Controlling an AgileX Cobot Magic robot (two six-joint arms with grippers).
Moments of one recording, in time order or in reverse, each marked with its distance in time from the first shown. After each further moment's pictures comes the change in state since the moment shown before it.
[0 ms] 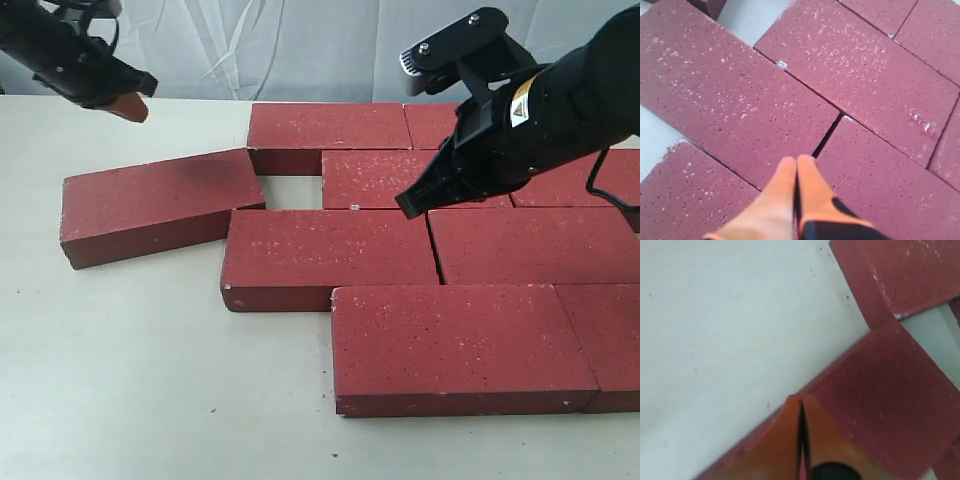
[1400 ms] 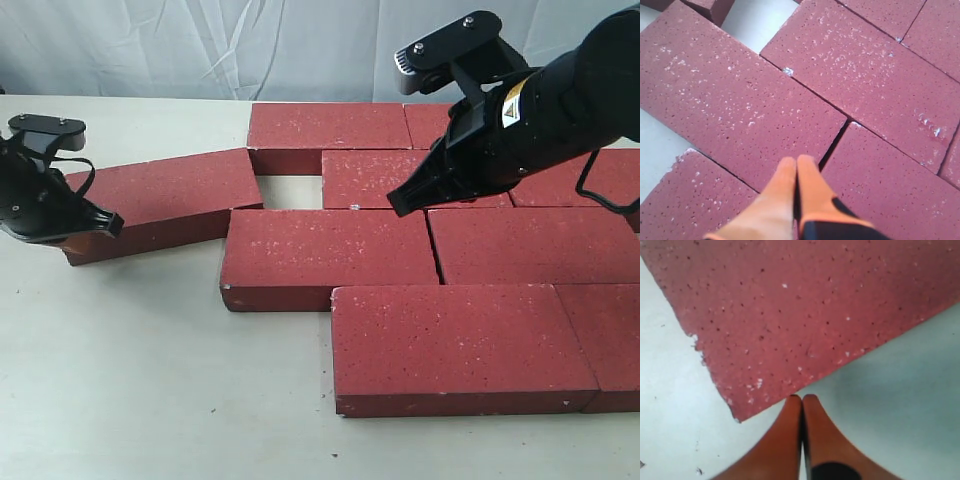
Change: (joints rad) left arm -0.049 -0.295 0.703 0.291 -0.337 -0.268; right arm 0.000 0.012 0.000 0.033 -0.025 -0.003
